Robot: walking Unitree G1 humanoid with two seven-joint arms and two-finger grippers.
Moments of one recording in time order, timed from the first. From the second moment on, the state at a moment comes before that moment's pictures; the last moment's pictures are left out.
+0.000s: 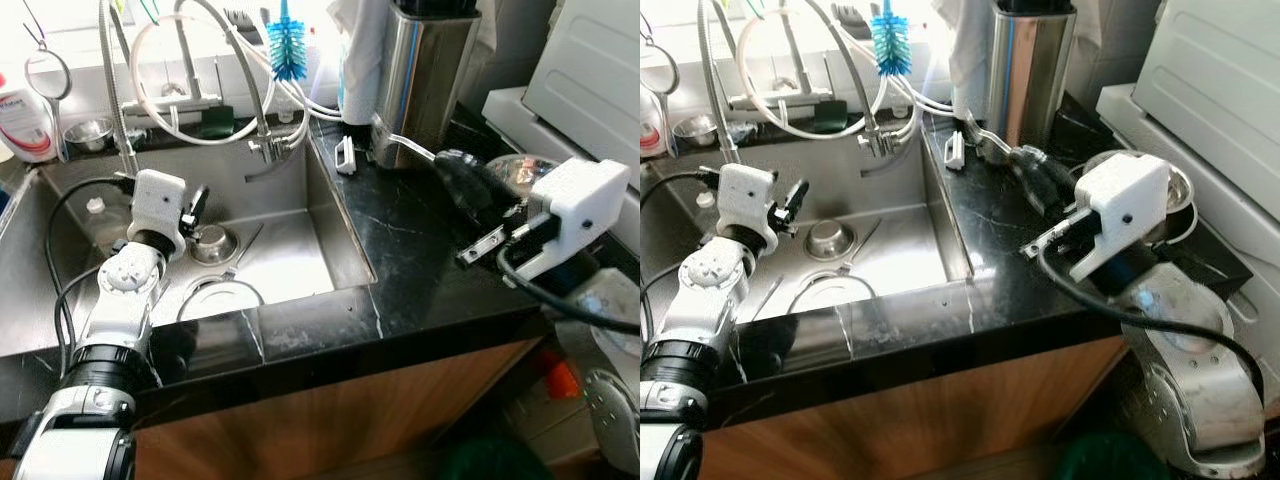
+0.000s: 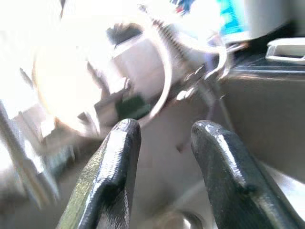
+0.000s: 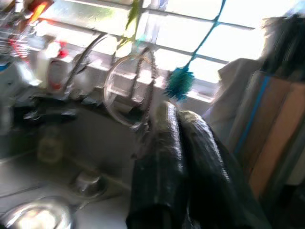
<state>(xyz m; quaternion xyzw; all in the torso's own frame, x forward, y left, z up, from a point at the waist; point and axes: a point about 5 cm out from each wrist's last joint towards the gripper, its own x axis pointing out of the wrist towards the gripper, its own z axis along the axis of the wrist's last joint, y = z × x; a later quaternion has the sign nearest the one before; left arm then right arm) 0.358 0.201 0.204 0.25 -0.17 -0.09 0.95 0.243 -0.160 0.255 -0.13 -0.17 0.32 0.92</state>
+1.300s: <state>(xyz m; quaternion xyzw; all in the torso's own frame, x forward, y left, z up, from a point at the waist) 0.334 0.170 0.191 0.45 -0.26 -0.26 0.81 0.237 -0.170 0.226 -0.34 -0.07 0.37 0.86</state>
